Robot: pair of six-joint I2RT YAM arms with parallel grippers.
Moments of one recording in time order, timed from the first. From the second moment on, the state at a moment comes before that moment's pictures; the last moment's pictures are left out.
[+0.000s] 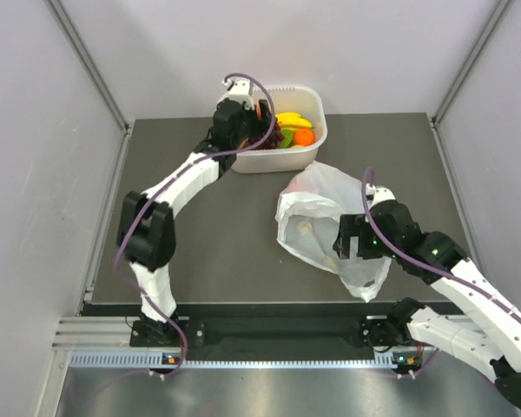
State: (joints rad) left arm -0.47 1.84 1.53 0.16 -0.04 -0.24; right arm 0.66 0.78 0.87 -0.89 0.14 0.51
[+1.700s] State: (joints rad) left arm -0.73 1.48 1.09 0.14 0.16 -0.21; right arm 0.66 0.85 0.80 -0.64 0.06 0.47
